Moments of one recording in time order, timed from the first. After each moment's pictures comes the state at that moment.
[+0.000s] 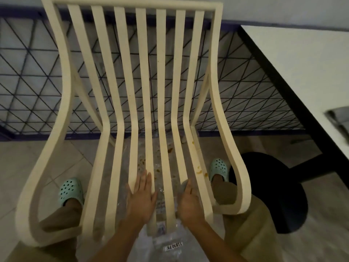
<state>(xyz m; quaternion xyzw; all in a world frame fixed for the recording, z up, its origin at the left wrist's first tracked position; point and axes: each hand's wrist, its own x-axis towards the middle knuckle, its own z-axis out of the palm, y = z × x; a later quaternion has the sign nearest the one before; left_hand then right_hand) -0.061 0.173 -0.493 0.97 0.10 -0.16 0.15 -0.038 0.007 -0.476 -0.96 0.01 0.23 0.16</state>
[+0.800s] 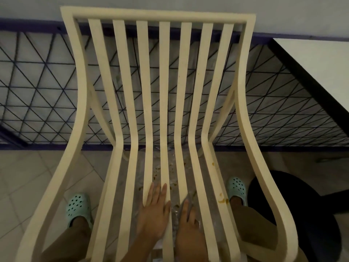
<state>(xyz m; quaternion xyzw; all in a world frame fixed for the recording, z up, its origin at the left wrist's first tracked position) -0.016 0.197 -0.498 0.97 0.10 -0.15 0.18 -0.034 0.074 -0.499 -0.97 -0.01 0.21 0.15</state>
